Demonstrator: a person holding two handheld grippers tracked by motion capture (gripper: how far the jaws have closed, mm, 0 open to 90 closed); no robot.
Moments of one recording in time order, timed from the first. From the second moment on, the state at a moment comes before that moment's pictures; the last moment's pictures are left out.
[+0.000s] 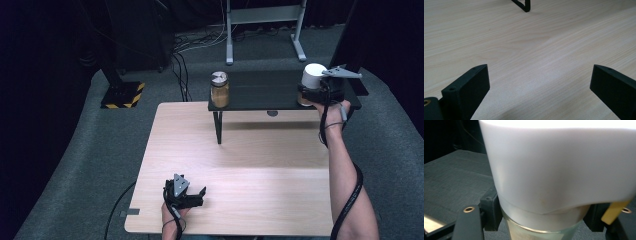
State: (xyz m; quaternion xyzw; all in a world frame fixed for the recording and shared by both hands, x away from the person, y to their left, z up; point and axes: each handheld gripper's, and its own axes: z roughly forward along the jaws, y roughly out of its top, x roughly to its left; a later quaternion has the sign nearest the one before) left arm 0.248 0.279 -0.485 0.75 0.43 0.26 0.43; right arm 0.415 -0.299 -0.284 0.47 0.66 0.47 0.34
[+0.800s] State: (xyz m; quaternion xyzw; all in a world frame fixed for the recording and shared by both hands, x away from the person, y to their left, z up) left arm 0.248 0.281 -0.486 0.75 0.43 0.26 0.44; right arm 0.291 -0.318 -0.326 0.46 0.68 0.46 0.33
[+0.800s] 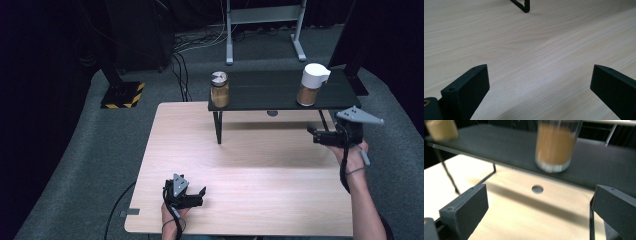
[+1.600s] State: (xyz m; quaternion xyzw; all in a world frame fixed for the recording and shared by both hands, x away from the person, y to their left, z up) left arm 0.252 0.275 -0.483 0.76 0.42 0.26 0.42; right arm 0.218 -0.312 -0.446 0.54 0.70 0.40 0.25
